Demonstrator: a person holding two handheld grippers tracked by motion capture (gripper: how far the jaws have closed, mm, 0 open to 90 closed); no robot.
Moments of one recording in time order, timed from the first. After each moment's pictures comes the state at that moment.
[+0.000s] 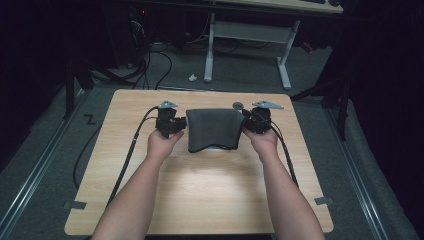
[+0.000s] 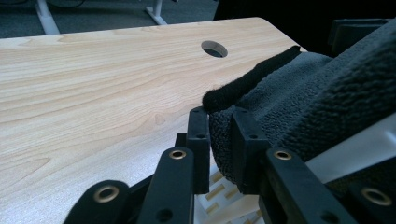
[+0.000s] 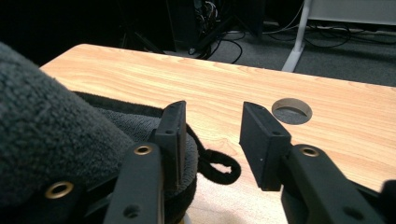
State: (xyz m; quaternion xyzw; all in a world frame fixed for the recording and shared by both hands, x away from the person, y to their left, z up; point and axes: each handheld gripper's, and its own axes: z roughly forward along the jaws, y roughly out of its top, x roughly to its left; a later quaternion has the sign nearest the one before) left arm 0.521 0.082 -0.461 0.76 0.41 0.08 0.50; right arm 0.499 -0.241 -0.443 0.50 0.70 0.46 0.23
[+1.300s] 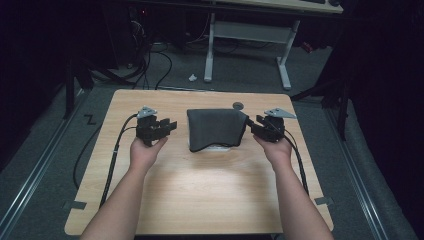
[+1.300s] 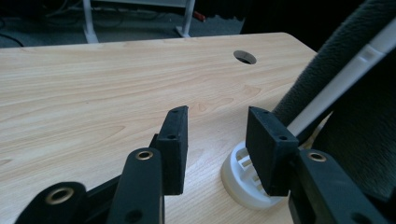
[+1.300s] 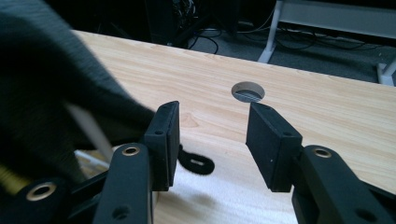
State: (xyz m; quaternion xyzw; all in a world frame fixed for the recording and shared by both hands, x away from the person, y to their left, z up) left arm 0.482 0.136 -0.459 0.73 0.44 0.14 0.51; right arm 0.462 -0.271 -0.440 0.50 0.70 0.43 0.27
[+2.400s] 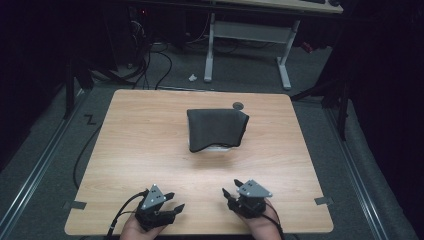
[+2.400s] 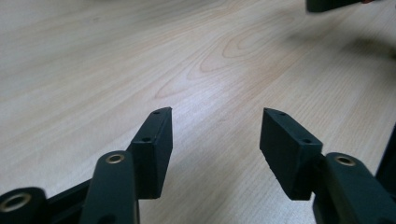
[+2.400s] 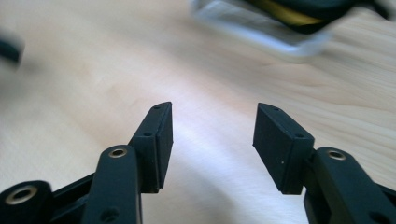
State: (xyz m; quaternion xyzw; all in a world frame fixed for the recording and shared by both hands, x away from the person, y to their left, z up) left arm 0.278 0.118 -0.523 0.82 0.33 0.11 0.45; right arm 0.273 -0.186 -0.511 0.40 0.79 0.39 0.26
